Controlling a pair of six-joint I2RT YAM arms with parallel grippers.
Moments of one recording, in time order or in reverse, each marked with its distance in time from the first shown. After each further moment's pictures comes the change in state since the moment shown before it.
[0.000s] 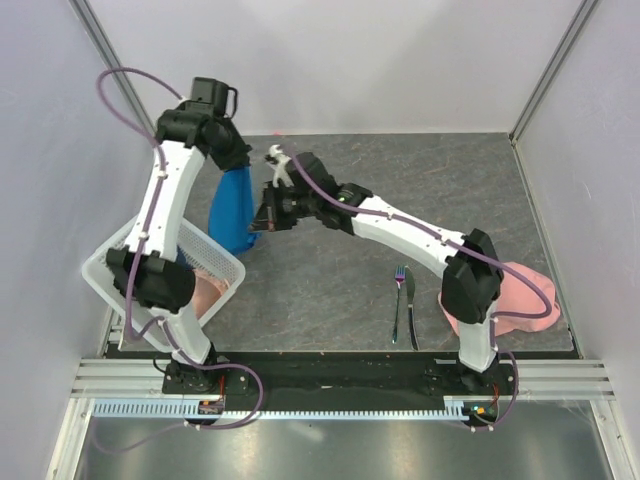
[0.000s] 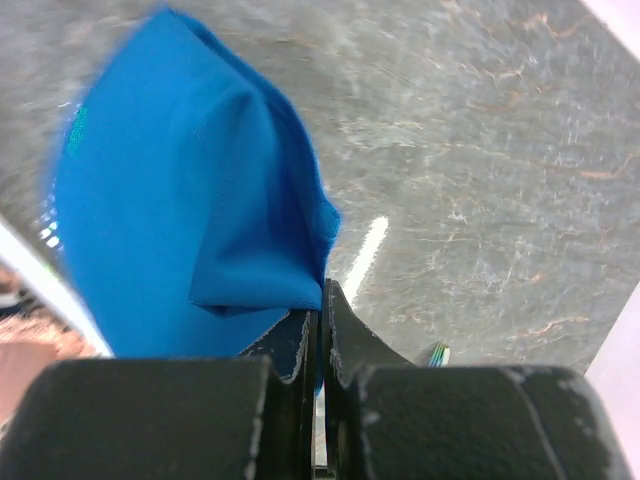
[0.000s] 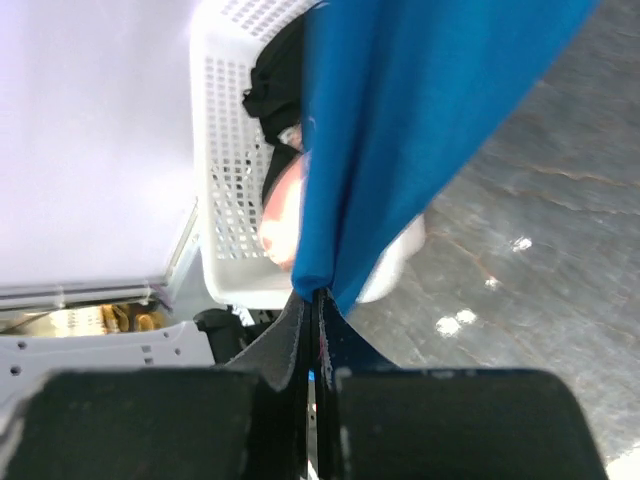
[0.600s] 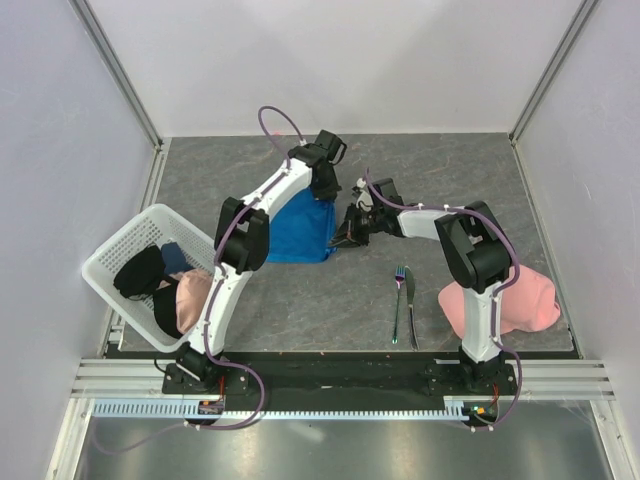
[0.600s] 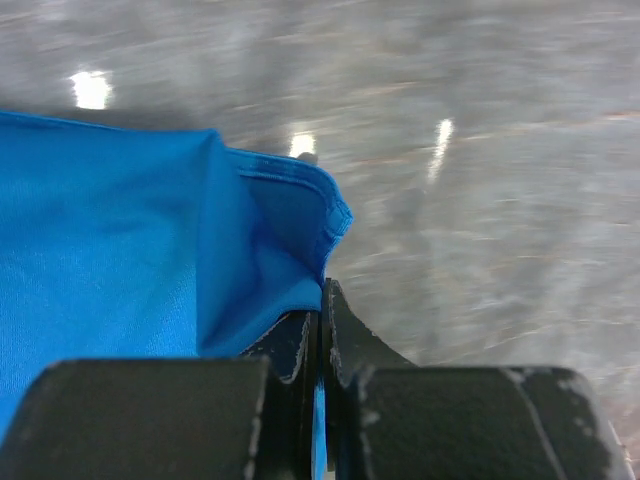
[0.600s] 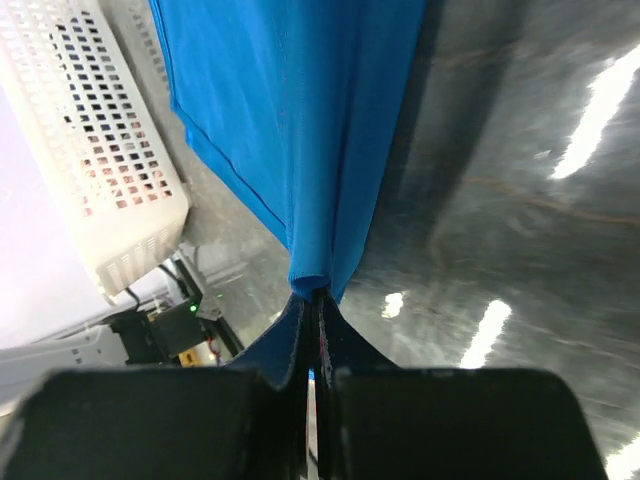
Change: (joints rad) left arm -0.307 0.727 0.216 0.325 -0.012 0.002; right arm -0.469 0.096 -0.639 0.389 -0.384 0.072
